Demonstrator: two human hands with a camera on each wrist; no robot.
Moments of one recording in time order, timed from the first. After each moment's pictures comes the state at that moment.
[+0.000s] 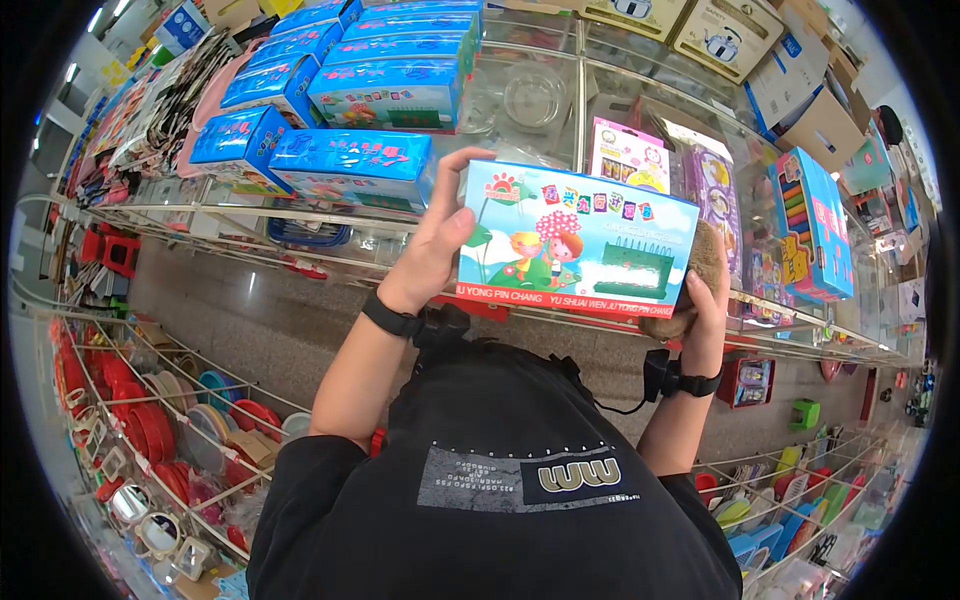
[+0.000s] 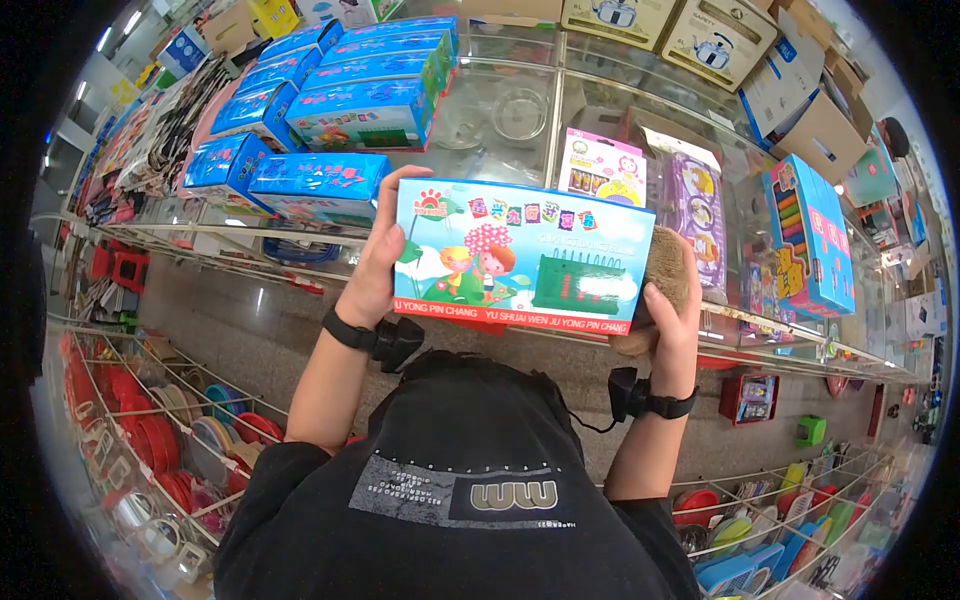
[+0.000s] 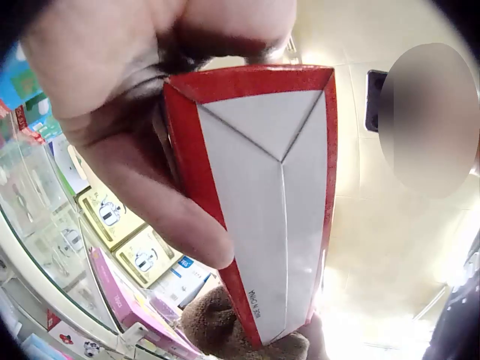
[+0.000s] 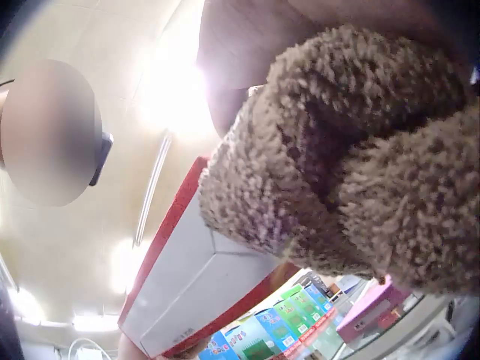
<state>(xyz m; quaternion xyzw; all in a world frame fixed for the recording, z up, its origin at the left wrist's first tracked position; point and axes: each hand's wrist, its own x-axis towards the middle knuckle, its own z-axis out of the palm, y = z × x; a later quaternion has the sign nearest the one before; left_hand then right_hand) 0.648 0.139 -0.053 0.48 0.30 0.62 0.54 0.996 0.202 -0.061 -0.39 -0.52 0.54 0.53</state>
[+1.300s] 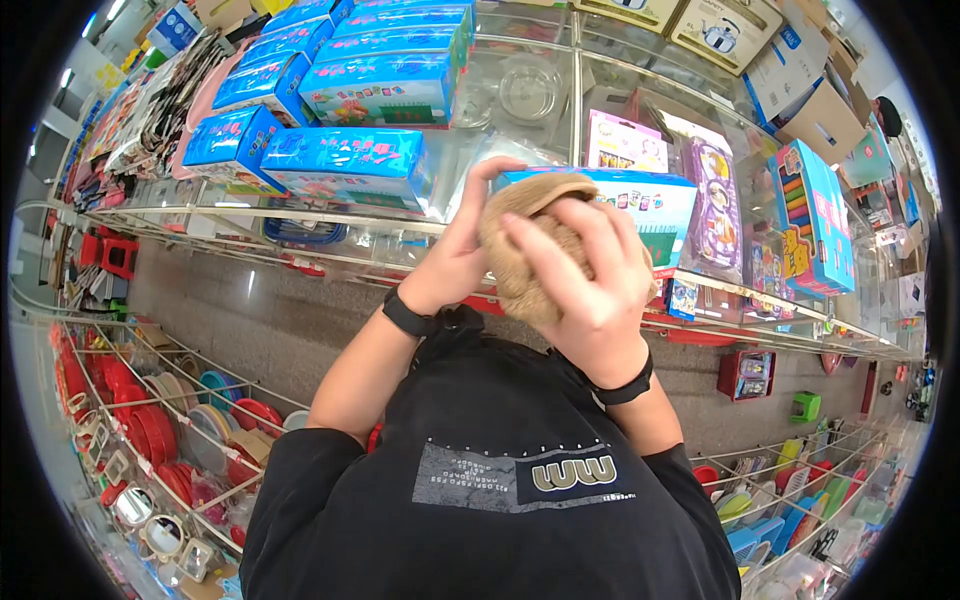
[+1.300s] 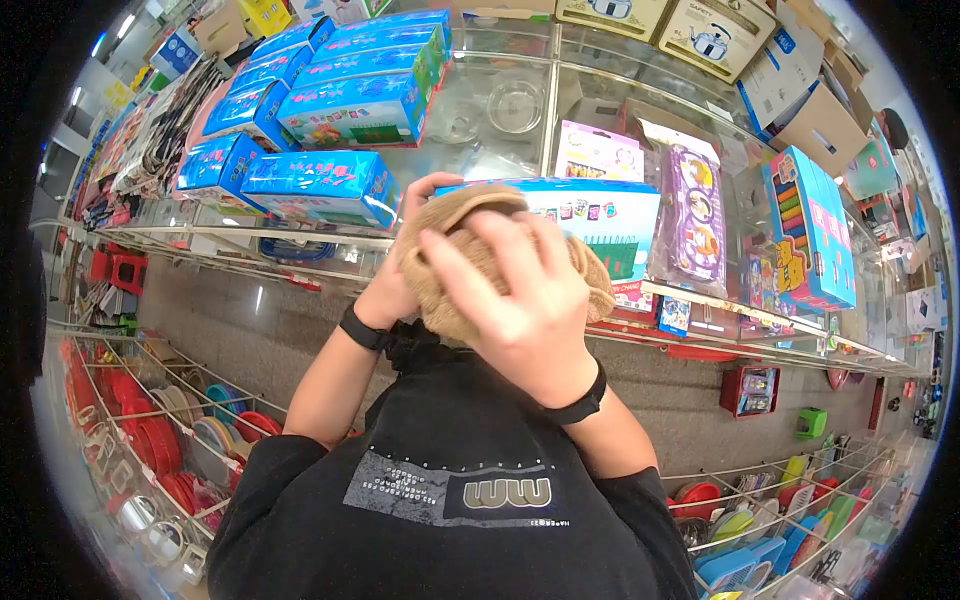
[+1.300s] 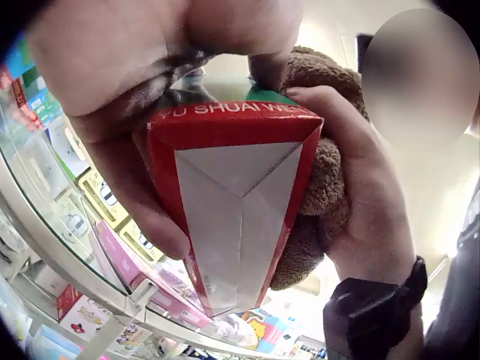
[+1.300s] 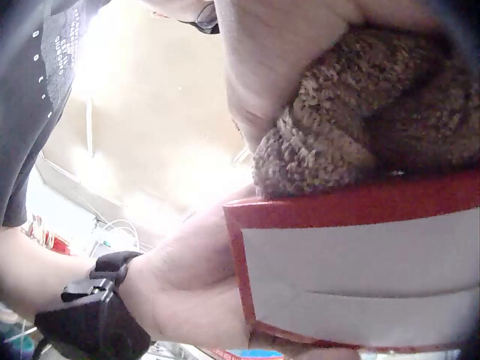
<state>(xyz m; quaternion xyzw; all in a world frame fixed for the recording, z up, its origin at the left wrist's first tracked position) 0.670 0.155 -0.062 0.60 0.32 0.58 0.45 0.855 0.170 0.004 -0.23 -0.86 -0.02 0.46</state>
